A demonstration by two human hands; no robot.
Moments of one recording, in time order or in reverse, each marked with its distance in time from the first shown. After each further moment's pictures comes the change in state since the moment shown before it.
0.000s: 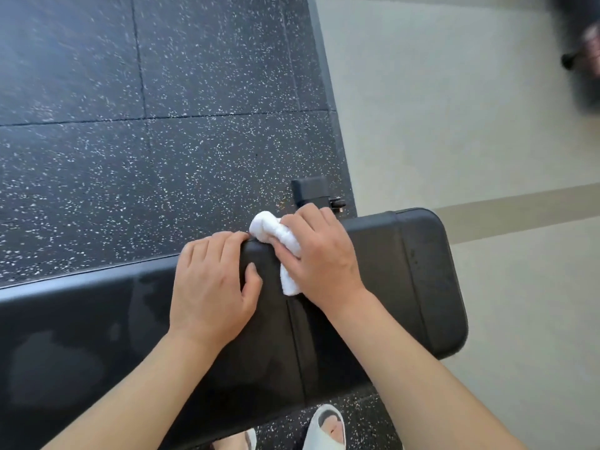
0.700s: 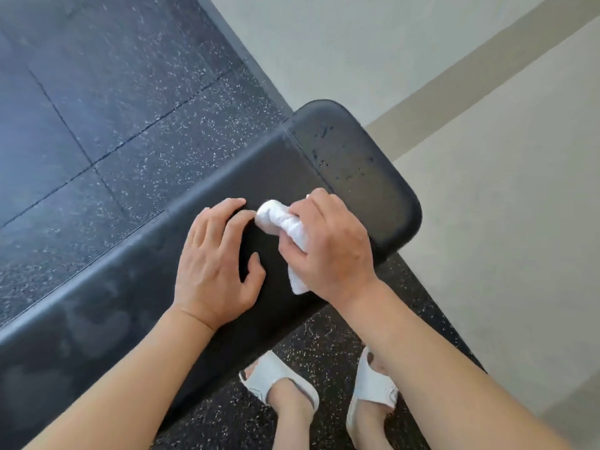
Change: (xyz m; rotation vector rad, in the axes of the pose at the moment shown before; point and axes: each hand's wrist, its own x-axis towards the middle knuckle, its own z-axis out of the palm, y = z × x) left_hand -0.012 0.089 0.044 -0.013 -0.077 0.611; right_hand -0.153 0.049 -0.049 0.070 0.297 0.425
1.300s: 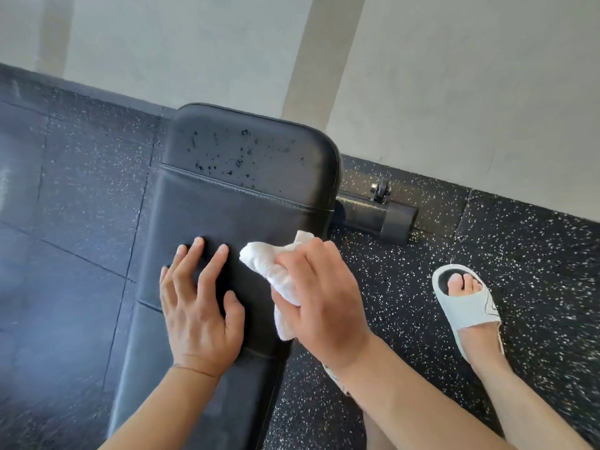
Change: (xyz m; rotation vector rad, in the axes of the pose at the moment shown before) left_hand -0.002 0.000 0.003 0.153 -0.162 0.195; right_hand -0.107 -0.028 0.031 0.247 0.438 0.526
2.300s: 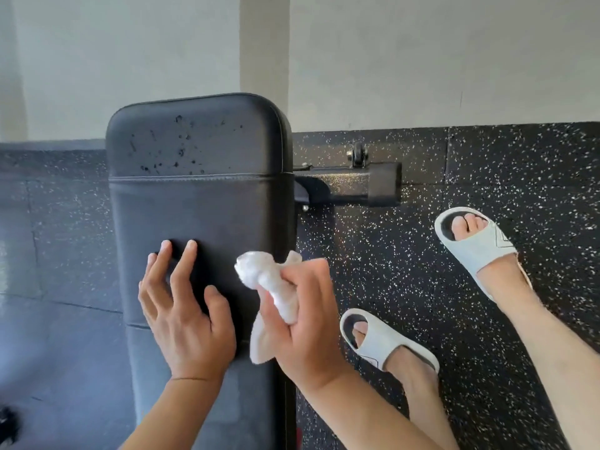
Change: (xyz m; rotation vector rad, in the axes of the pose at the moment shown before) left_hand -0.003 0.003 0.000 -0.041 0.024 -0.017; right_hand -0.069 -0.036 0.039 0.437 0.328 0.421
